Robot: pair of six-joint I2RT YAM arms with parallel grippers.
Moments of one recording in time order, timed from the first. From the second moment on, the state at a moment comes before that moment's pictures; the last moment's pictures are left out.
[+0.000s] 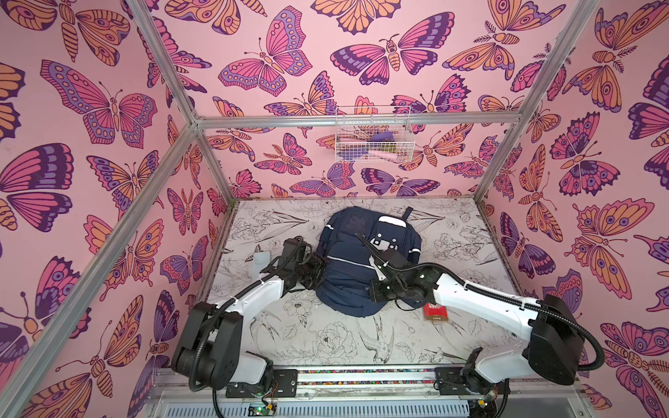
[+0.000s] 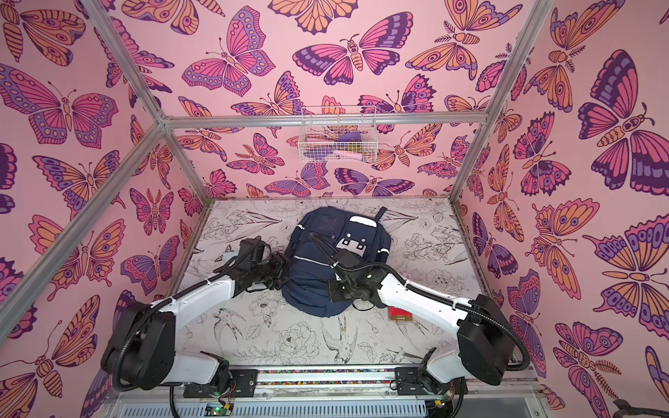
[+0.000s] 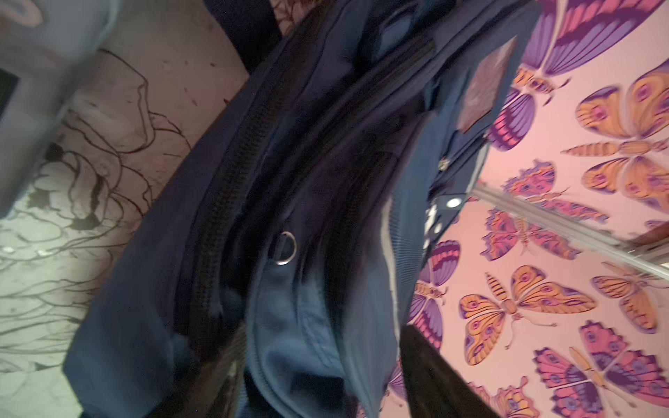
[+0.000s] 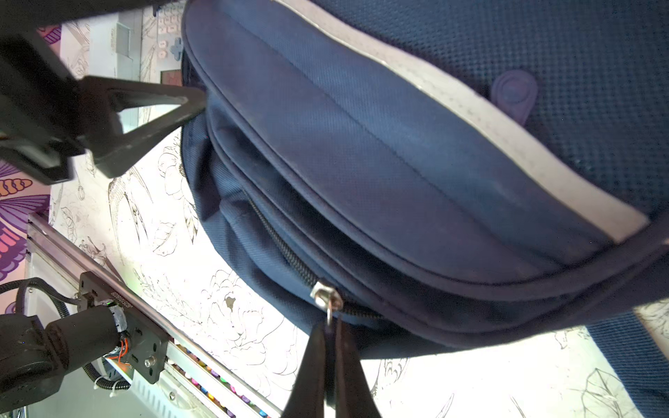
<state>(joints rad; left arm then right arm) -0.34 1.45 0.76 -0.17 0.41 -1.36 0.87 1.44 1.02 -0.58 -0.09 0.67</state>
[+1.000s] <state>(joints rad) -0.21 1.30 0.60 -0.02 0.44 -1.38 0.88 1.76 1.30 -0.57 -0.19 0.73</state>
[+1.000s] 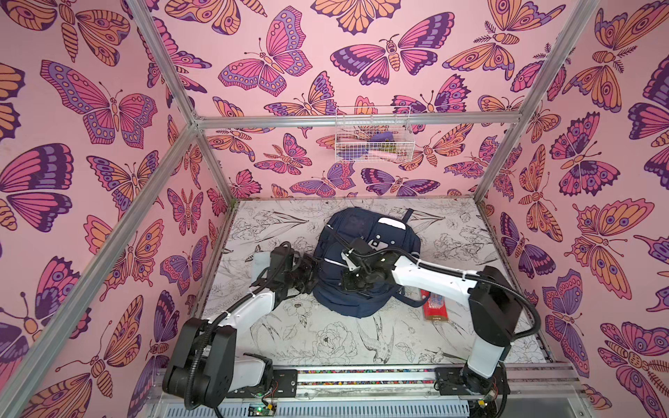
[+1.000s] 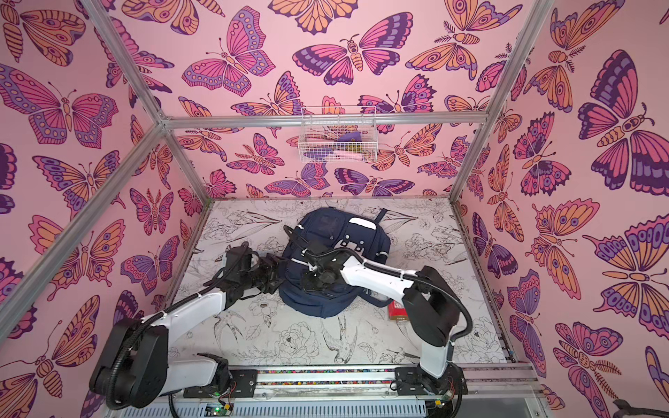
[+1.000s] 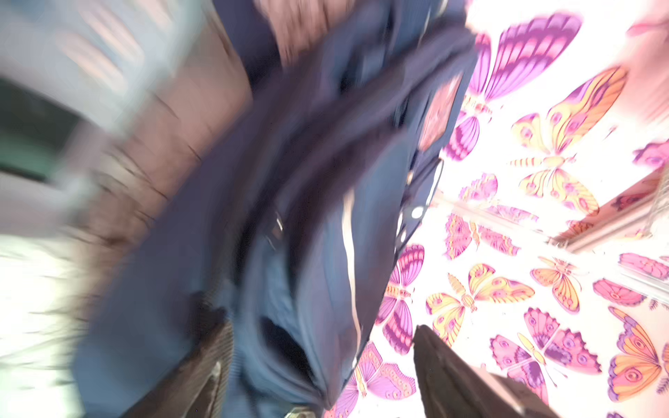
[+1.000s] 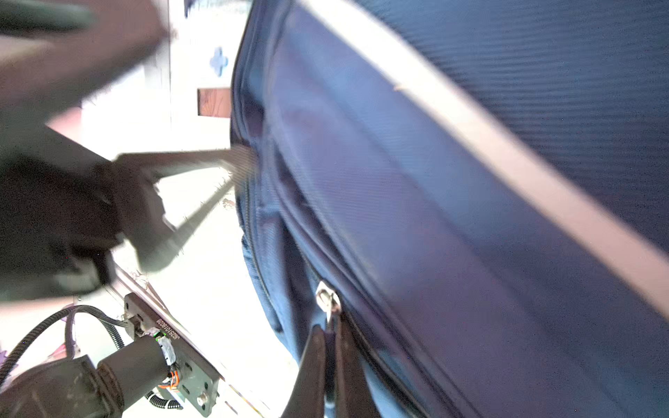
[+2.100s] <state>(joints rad) -0.28 1.50 0.48 0.42 0.49 -1.57 0.91 2.02 1.64 -0.67 -0.27 0.79</state>
